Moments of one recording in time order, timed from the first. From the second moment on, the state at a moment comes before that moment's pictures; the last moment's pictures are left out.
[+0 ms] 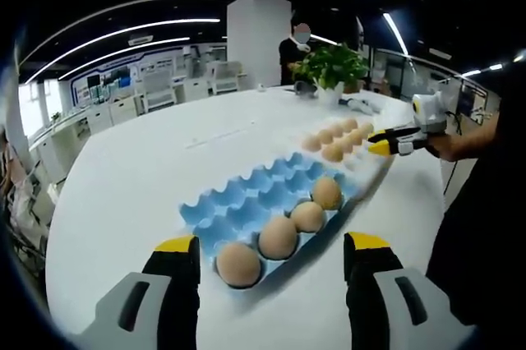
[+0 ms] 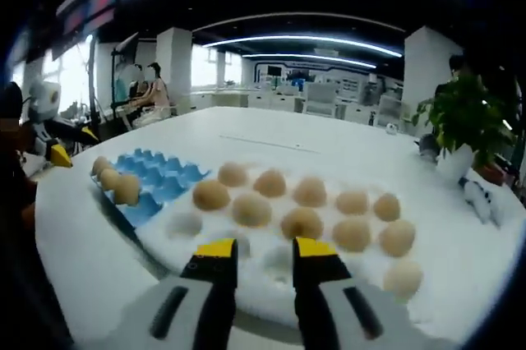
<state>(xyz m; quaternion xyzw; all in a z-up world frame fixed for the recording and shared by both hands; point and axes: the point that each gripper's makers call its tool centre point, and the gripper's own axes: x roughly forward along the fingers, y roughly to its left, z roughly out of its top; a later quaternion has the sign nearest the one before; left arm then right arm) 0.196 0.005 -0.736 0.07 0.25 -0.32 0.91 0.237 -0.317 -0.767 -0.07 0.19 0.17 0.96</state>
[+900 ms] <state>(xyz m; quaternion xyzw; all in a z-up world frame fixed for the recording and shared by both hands) 0.195 0.005 -0.736 0.07 0.26 -0.33 0.91 0.244 -0.441 -0.781 0.01 0.21 0.01 0.98</state>
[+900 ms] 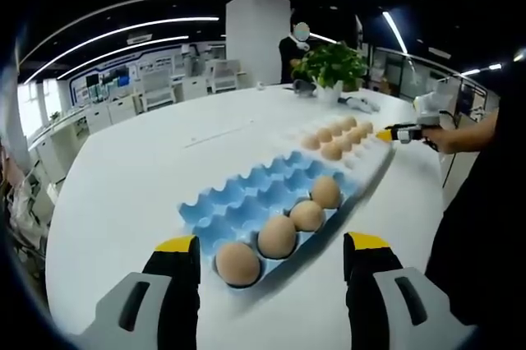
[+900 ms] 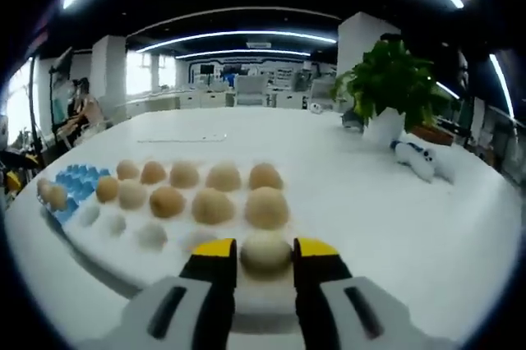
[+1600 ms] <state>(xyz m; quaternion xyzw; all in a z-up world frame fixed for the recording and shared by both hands) 0.195 0.011 -0.734 0.08 0.25 -0.32 0.91 0.241 -0.441 -0.760 0.00 0.19 0.00 0.98</state>
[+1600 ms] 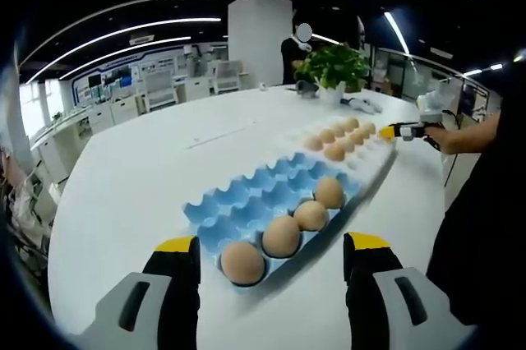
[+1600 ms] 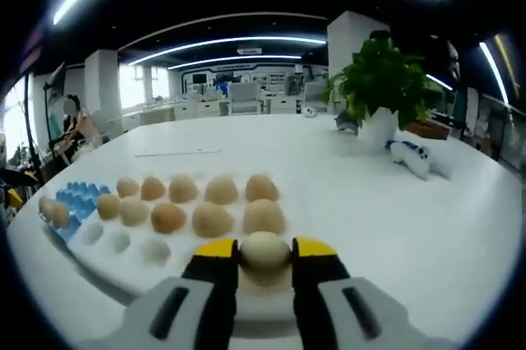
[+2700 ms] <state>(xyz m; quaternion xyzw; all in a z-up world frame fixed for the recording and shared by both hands) 0.194 0.008 -0.737 0.08 0.25 -0.32 0.91 0.245 -0.296 -0.712 0.04 0.15 0.18 0.97</state>
